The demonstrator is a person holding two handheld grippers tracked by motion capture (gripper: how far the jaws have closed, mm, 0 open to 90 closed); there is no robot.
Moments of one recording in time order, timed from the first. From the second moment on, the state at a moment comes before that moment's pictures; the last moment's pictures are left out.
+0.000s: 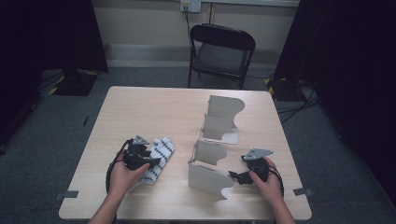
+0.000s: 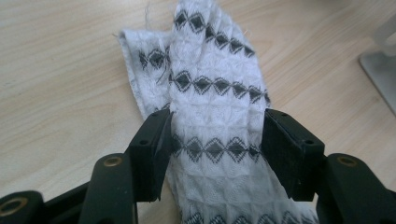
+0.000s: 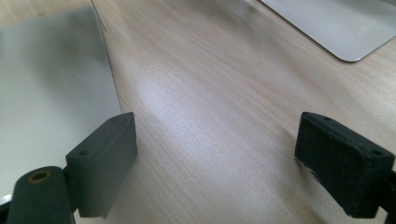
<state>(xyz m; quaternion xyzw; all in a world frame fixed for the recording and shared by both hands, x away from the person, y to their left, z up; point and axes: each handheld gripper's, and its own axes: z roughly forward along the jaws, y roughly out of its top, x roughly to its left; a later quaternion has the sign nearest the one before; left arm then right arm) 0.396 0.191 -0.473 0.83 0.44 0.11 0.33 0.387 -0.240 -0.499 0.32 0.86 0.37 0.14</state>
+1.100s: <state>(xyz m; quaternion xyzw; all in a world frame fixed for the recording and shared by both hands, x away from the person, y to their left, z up) 0.374 0.181 -0.472 0.86 0.37 0.06 0.34 0.388 -0.240 -0.499 0.32 0.86 0.37 0.14</state>
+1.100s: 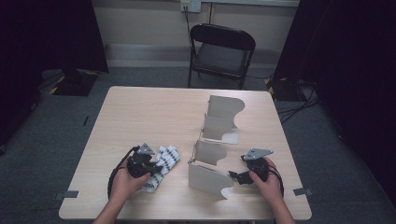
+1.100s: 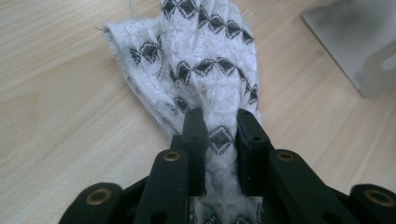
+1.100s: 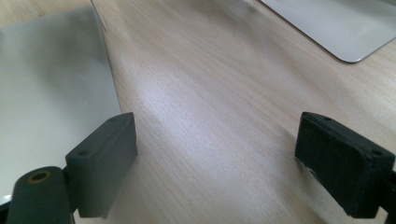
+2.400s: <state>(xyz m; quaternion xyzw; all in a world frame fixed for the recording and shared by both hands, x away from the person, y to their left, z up) 0.370 0.170 -0.482 0.86 0.36 0.12 0.34 0.388 -0.240 -0.499 0.32 0.86 0.37 0.14</state>
